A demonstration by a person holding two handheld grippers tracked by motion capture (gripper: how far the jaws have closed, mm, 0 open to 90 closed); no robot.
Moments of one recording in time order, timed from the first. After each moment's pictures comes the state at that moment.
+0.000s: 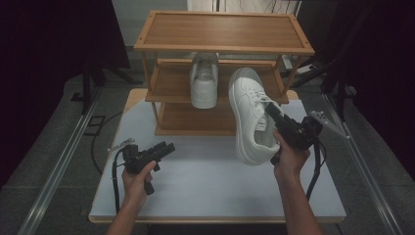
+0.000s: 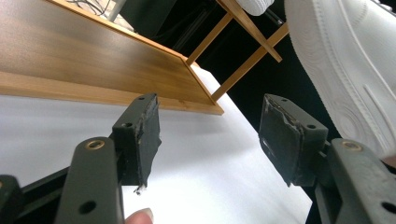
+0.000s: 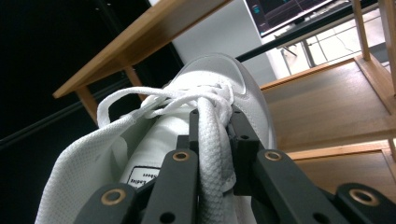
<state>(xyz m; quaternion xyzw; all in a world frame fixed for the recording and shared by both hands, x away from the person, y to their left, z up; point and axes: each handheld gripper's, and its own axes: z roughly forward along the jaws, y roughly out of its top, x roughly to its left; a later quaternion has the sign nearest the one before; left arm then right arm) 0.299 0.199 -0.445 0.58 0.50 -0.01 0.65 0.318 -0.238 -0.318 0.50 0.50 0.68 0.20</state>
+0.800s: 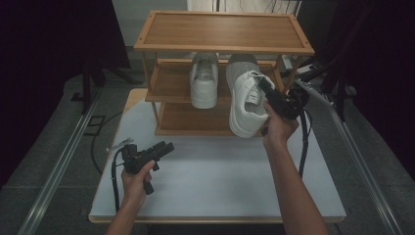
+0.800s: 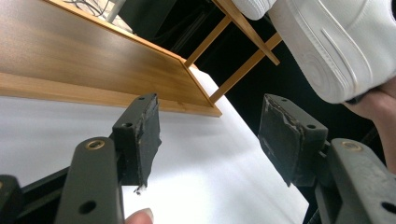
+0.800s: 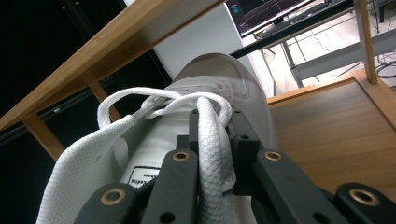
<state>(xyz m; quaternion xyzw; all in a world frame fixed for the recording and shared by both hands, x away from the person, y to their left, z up) 0.299 0.201 -0.444 0.57 0.50 -0.01 0.65 0.387 -0.214 -0.293 0.53 0.49 0.65 0.21</state>
